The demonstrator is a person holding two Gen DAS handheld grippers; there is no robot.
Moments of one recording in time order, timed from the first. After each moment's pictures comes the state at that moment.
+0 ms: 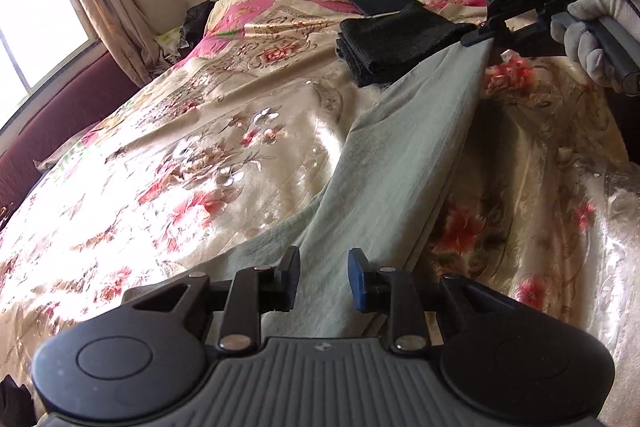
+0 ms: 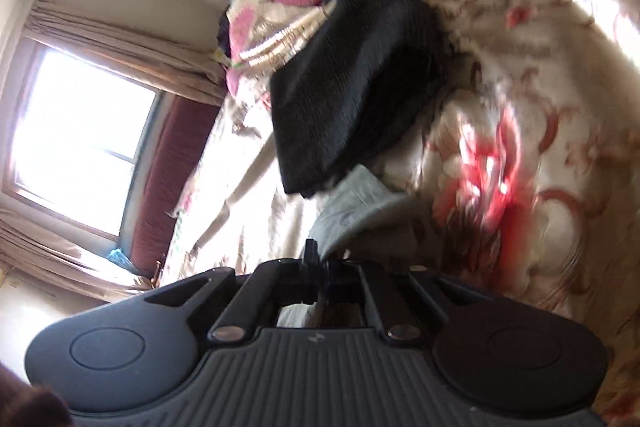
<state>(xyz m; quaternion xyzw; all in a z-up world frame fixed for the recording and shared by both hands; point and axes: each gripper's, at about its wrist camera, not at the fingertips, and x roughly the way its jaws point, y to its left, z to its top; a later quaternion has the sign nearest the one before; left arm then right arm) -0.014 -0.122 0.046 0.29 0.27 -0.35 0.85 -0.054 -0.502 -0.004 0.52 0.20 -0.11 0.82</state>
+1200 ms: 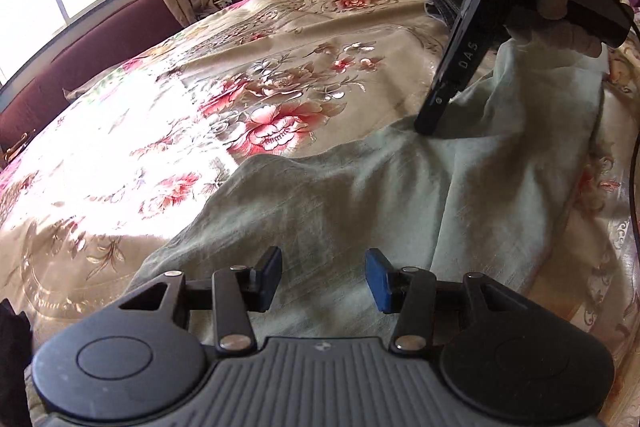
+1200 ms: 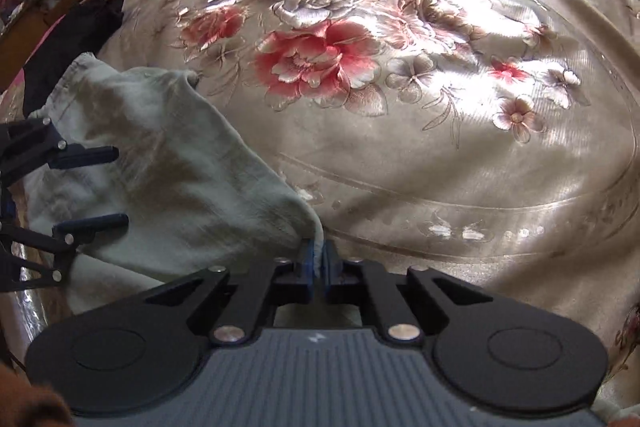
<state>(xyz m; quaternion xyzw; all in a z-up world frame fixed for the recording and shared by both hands) 0.054 -0.038 0.012 0.24 0.33 -0.29 0.87 0.160 -0.251 0.009 -0.04 0.53 0.26 0.81</state>
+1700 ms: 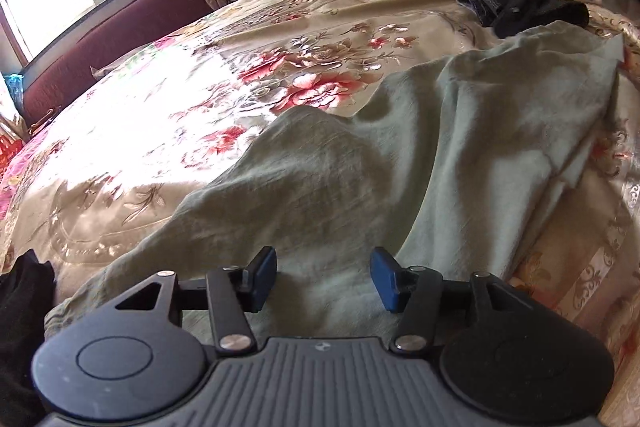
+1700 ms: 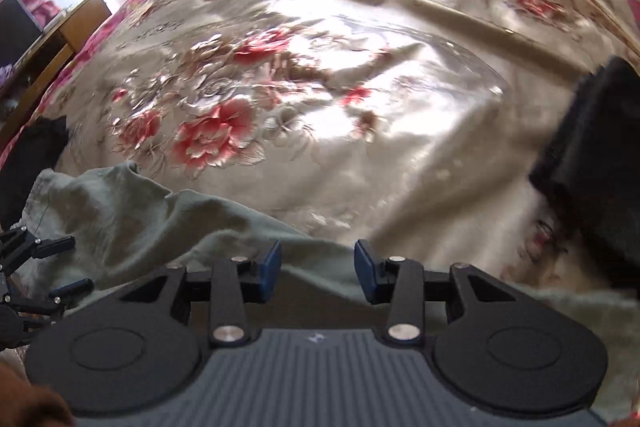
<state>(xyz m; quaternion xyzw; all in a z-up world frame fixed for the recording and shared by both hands) 0.033 -0.001 0.009 0.24 0.34 -0.24 0.88 0.092 -0.348 0.040 0.08 0.48 0.10 0.87</state>
